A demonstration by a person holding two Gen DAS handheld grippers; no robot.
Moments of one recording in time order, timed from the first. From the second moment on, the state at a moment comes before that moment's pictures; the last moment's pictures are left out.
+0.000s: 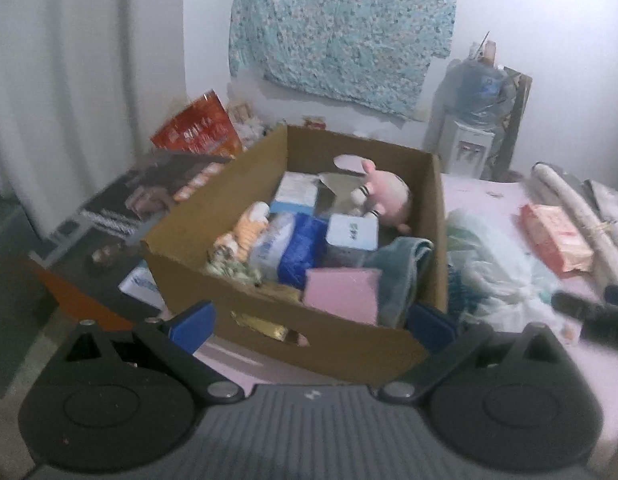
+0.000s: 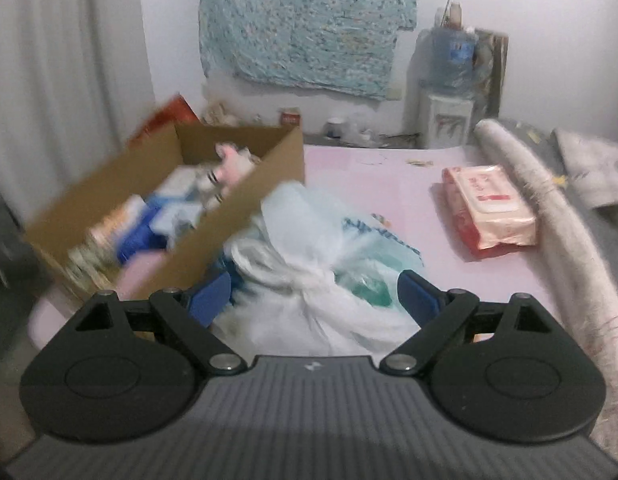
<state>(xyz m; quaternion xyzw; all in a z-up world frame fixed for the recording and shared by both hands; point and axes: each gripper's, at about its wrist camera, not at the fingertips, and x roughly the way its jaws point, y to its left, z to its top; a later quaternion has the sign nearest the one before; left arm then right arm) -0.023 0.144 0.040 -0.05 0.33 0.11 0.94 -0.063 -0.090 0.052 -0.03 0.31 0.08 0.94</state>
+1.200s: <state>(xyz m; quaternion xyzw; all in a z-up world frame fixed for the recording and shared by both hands) -0.012 0.136 0.023 0.02 0.38 0.07 0.92 -0.078 -0.045 0.056 -0.02 0.37 0.08 0.92</state>
